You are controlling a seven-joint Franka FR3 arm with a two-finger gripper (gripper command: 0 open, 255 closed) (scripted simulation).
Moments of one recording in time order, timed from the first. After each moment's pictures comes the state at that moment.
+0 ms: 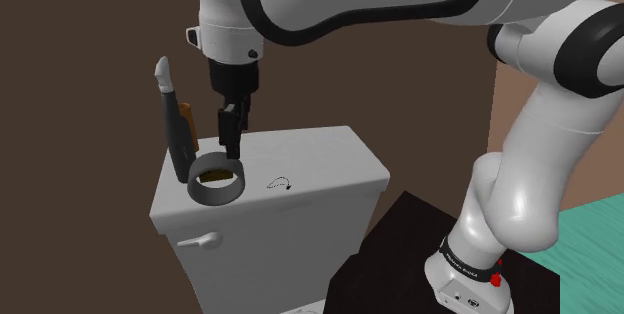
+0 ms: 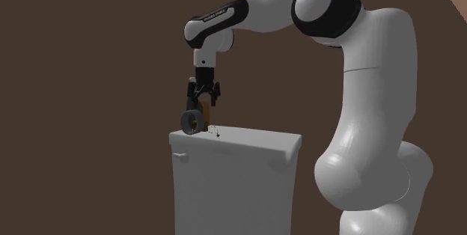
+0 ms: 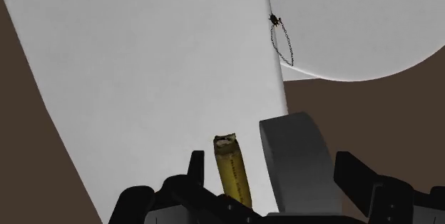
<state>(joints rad) 0.38 0.01 0.35 -1.67 -0.03 1.73 -0.06</state>
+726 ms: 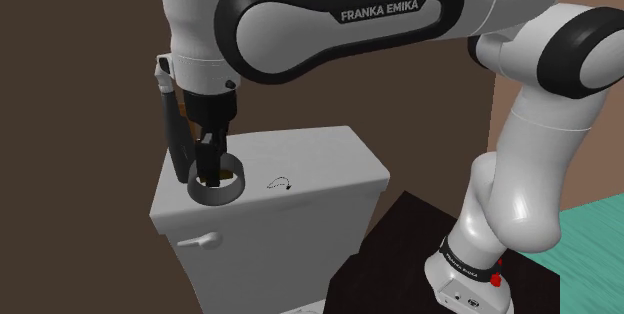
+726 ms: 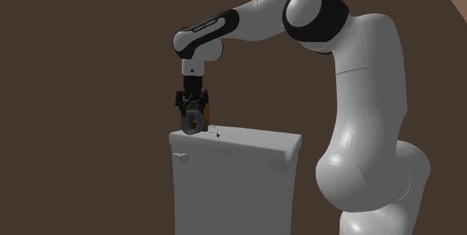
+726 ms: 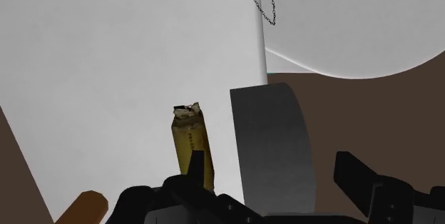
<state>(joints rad) 0.42 0.10 0.38 -1.66 -0.07 1.82 -0.06</state>
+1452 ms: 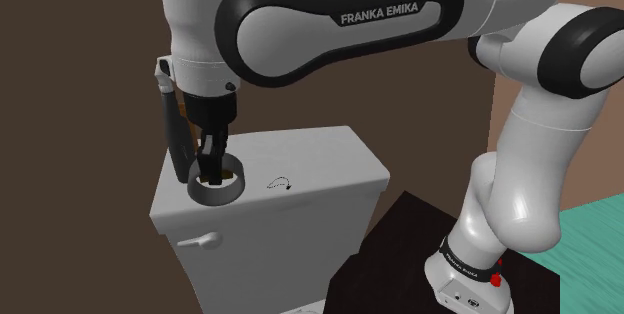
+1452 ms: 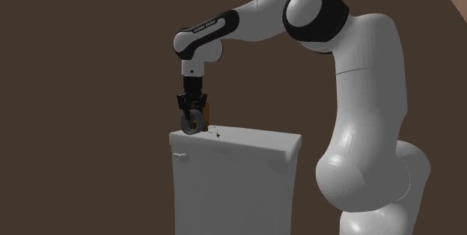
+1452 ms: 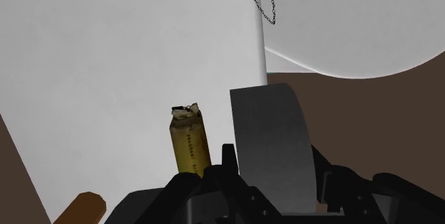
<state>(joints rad) 0.43 0.10 0.38 -1.67 -0.07 1.83 -0.06</state>
